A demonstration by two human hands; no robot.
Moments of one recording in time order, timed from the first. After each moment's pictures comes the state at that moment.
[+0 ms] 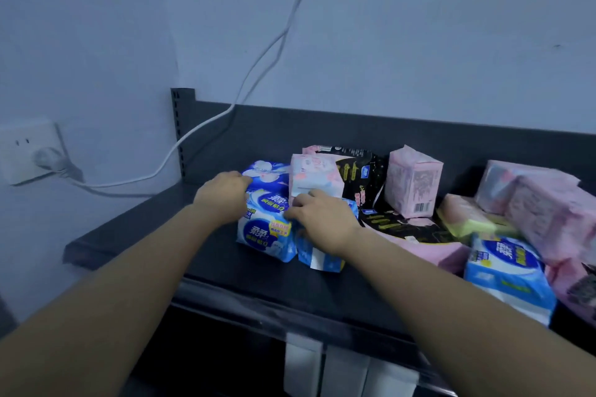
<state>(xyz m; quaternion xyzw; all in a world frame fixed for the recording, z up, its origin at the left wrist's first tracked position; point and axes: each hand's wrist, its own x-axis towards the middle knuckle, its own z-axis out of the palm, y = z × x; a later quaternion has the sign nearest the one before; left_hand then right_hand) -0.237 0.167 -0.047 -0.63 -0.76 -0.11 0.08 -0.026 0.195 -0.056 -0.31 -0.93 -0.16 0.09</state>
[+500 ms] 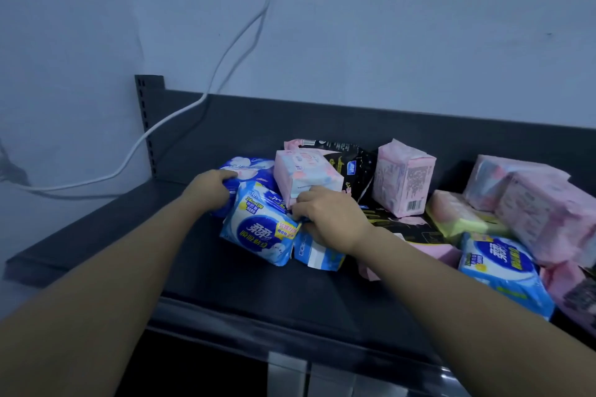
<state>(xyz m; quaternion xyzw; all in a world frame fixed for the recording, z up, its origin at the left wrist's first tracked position) -0.245 0.216 -0.054 -0.58 -0.78 -0.23 -0.08 0.004 0.234 -0.067 -0.24 -0.94 -0.13 0.22</state>
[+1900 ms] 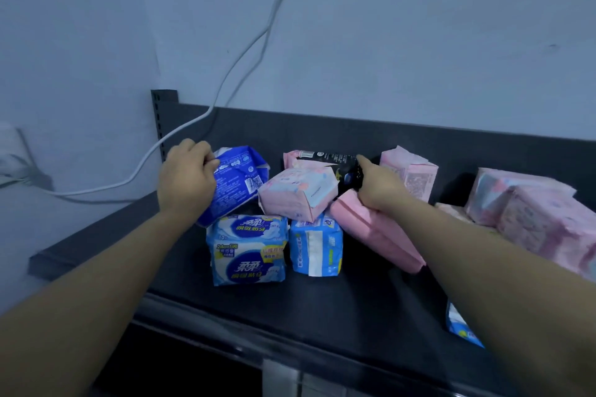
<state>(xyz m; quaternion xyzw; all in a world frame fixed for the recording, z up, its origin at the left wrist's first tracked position) -0.230 0.168 -0.026 -0.54 -0.69 -0.43 0.23 0.056 0.294 -0.014 -0.56 -0.81 0.01 0.19</state>
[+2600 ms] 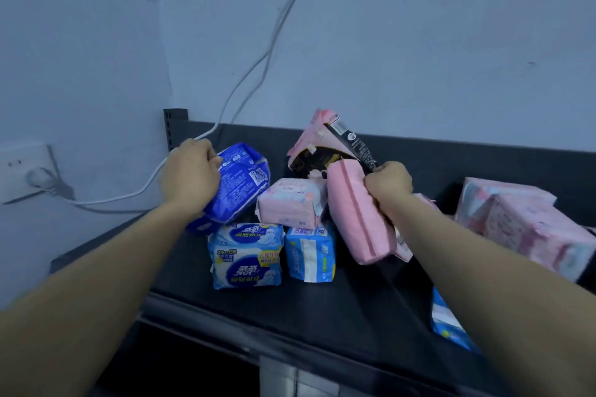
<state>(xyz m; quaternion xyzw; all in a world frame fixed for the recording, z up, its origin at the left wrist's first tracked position) -0.192 0.143 0.018 -0.45 -0.76 -0.42 0.23 0.075 0.265 0.016 -0.62 -0.61 0.22 0.44</state>
